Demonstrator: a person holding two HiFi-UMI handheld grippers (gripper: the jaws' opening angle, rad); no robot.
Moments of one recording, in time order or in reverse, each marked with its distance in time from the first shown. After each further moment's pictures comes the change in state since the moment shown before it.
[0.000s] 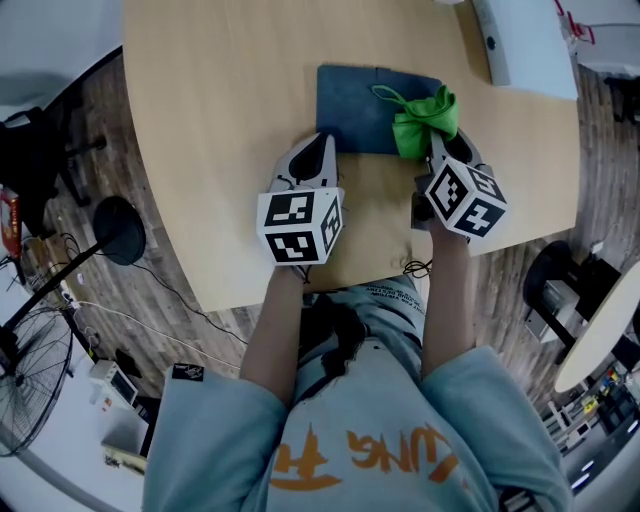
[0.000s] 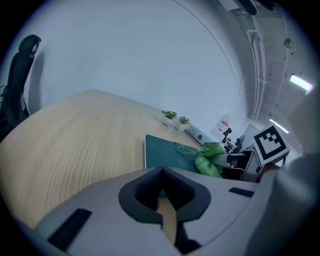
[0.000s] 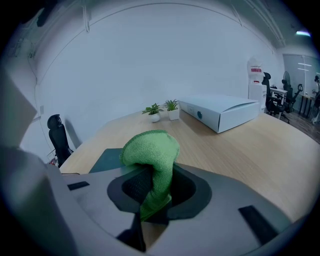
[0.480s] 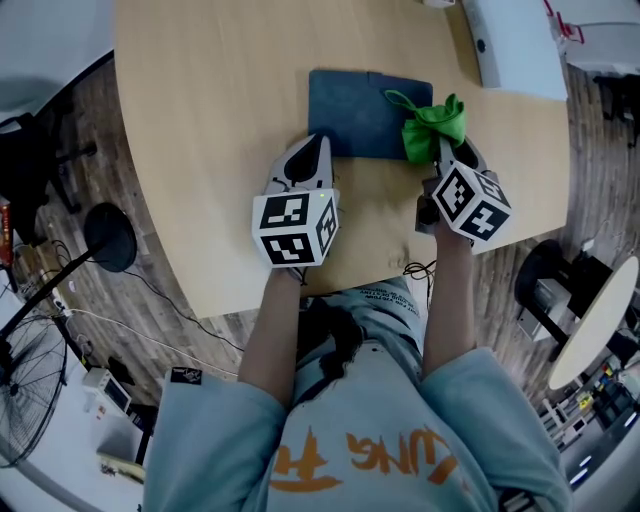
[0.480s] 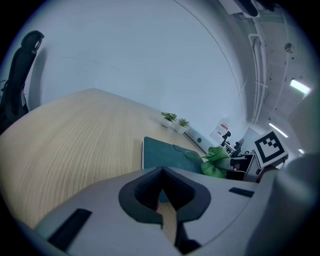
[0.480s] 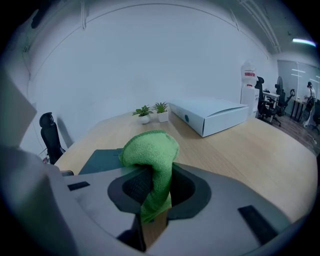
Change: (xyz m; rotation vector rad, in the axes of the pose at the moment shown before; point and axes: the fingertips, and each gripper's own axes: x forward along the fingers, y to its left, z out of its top) left arm 0.003 -0.004 0.004 -0.026 -0.021 -0.014; right arm -0.011 -0.031 0.007 0.009 -0.003 -0.076
